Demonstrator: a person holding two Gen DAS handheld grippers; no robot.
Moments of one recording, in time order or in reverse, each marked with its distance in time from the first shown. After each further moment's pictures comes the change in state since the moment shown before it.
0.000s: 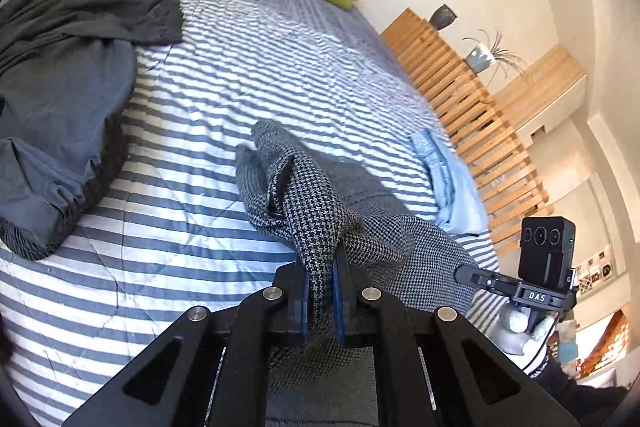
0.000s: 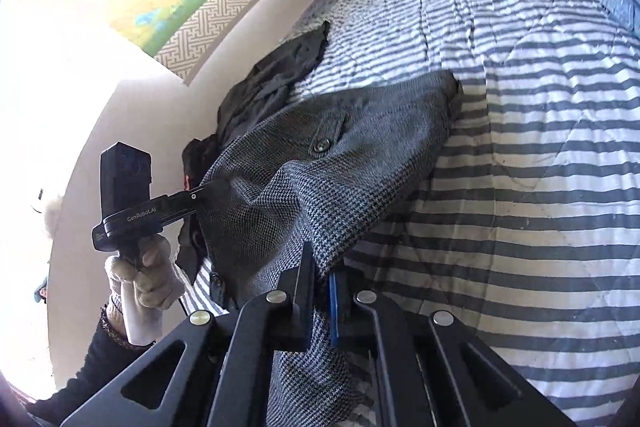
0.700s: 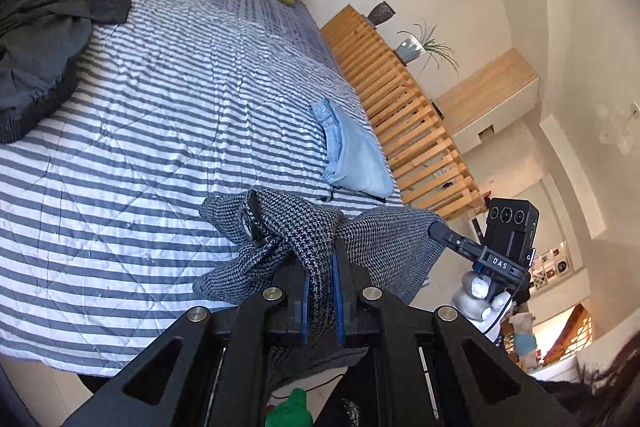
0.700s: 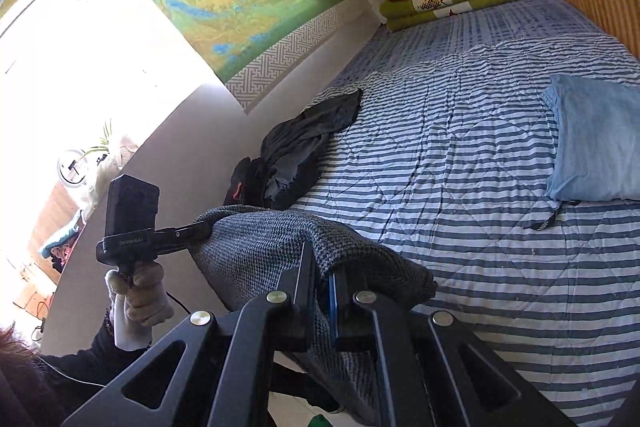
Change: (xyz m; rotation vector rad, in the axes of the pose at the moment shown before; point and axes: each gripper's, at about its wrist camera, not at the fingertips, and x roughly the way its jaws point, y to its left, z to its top) left arm -0.079 -0.140 -0.116 -0.038 0.029 -0.167; right arm -0.194 0.050 -0.075 -0.149 -0.164 -0.015
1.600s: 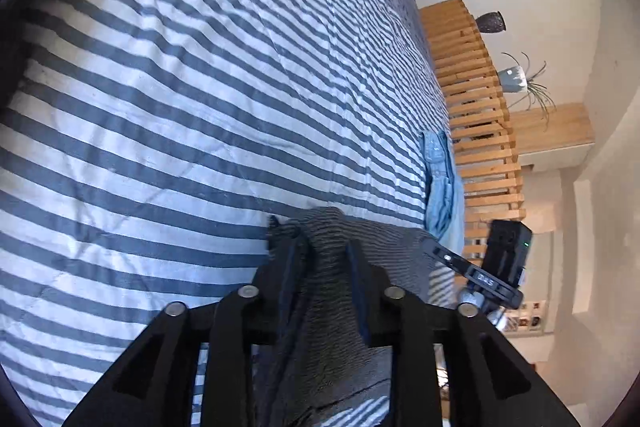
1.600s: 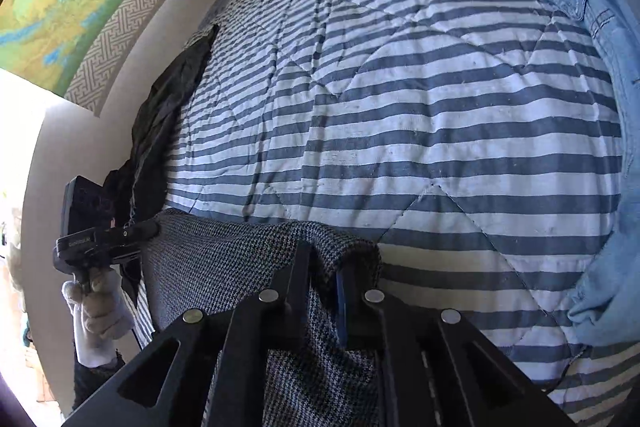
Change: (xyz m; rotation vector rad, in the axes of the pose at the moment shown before) left arm 0.181 0.198 0.172 -0.310 0.141 0.093; right arm 0.221 -0.203 0.099 0.248 0.319 -0.174
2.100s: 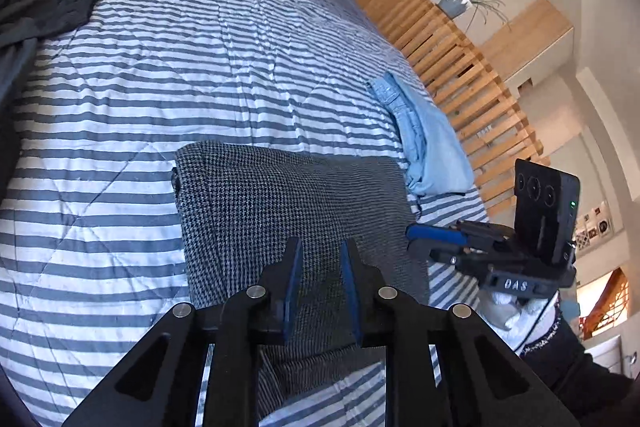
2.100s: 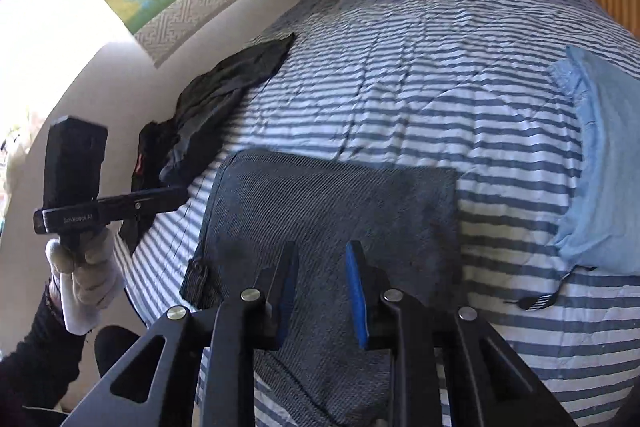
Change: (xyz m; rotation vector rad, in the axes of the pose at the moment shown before) left arm 0.015 -0.101 -0.096 0.427 -0.029 0.111; right arm -0.048 0.087 -0.088 -0.281 -0.118 -0.032
